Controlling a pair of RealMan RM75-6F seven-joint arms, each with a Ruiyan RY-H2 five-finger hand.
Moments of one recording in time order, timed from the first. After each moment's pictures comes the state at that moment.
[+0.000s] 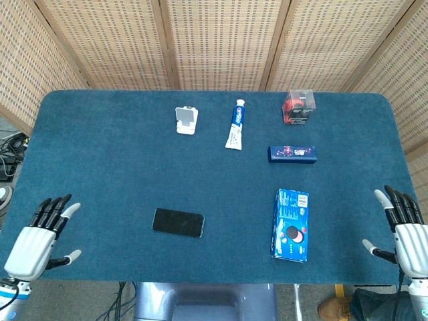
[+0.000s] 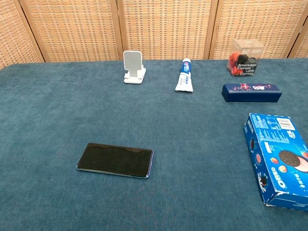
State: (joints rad) left arm -0.09 -1.12 0.05 -1.80 1.73 1.47 0.19; right arm 0.04 -1.06 0.06 -1.63 -1.59 1.59 0.11
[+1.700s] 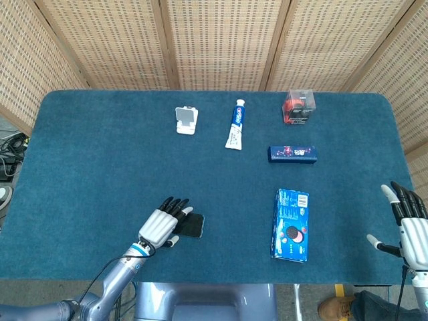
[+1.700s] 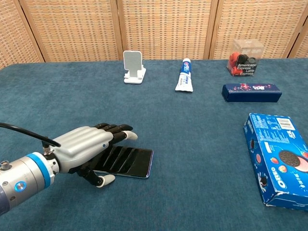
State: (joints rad) left arm -0.48 -1.80 -0.13 -1.44 1.38 0.91 0.53; right arm 0.07 -1.06 0.08 -1.60 -1.52 1.53 0.17
